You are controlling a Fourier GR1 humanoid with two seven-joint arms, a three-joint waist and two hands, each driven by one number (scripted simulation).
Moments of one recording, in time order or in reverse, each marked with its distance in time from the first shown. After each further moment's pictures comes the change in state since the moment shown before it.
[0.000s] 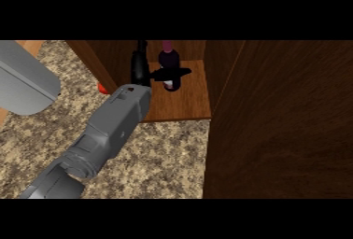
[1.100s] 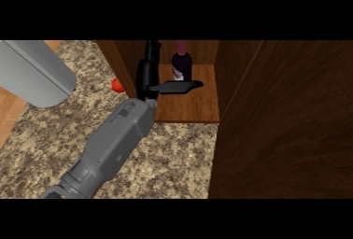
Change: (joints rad) left arm 0.257 0.004 -0.027 -0.493 -0.038 -0.071 -0.002; right arm 0.031 0.002 -0.007 -0.011 0.002 -0.028 0.015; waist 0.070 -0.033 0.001
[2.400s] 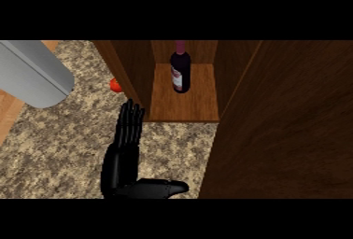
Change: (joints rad) left arm 0.786 0.178 -0.312 -1.035 -0.150 0.145 0.134; right arm 0.010 -0.102 0.073 0.002 0.015 0.063 0.011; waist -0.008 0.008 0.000
